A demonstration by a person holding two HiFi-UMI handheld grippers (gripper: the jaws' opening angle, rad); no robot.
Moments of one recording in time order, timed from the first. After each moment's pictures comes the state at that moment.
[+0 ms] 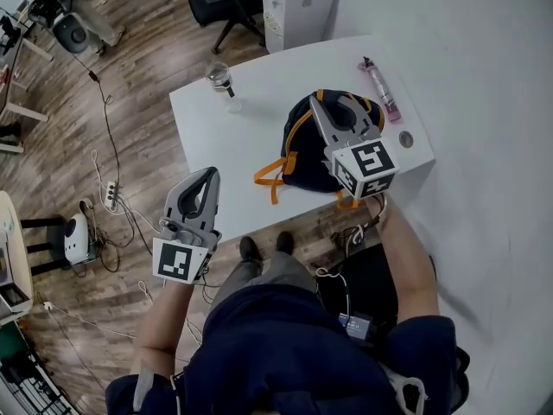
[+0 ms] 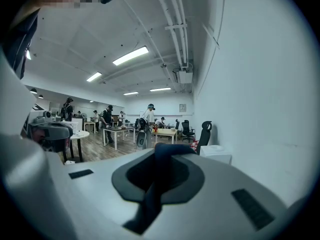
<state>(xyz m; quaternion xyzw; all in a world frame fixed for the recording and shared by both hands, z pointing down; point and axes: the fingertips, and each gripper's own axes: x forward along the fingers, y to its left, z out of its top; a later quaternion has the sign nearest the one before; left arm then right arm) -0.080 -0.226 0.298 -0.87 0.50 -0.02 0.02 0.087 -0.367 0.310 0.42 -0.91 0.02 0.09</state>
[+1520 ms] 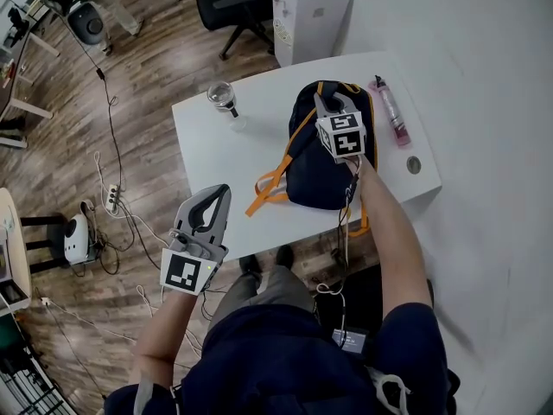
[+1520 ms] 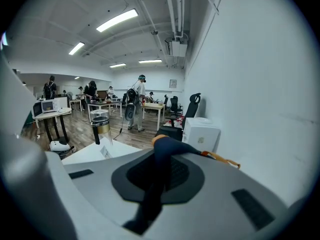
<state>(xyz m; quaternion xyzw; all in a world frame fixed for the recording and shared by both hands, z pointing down) -0.061 -0.269 0.336 -0.87 0.49 -0.04 0.00 0.112 -0.528 0.483 0.47 -0.85 0.07 0.23</state>
